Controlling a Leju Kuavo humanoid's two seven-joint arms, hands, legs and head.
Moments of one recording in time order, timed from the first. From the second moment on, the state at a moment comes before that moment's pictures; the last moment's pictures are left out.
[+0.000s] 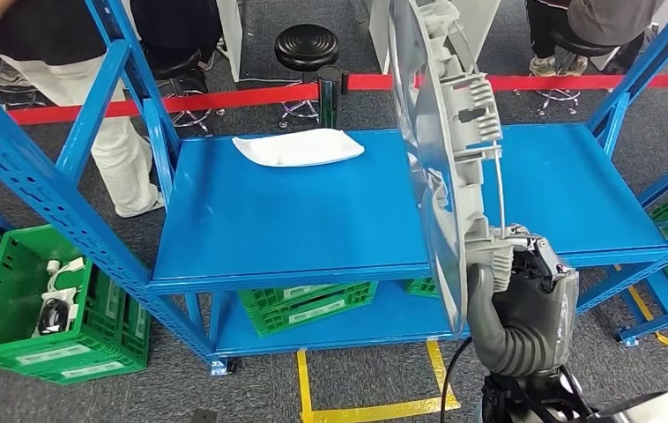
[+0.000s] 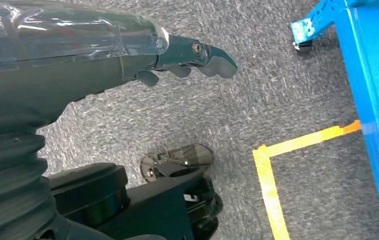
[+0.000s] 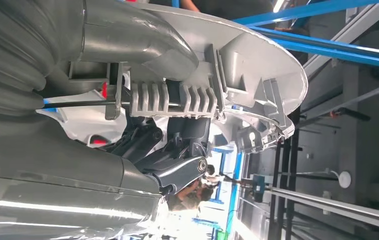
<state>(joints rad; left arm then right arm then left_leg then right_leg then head) -0.12 0.03 -1.07 -0.22 0.78 0.26 -0.18 0.00 -0.32 0.61 -2.21 0.05 -0.50 -0.26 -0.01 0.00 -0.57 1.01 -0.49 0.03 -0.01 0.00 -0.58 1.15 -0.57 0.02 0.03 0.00</state>
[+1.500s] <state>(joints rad) -0.12 0.02 -1.07 -0.22 0.77 0.26 -0.16 -0.01 -0.31 0.61 -2.21 0.05 -0.49 -0.25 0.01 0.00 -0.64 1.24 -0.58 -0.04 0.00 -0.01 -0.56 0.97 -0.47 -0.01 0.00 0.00</state>
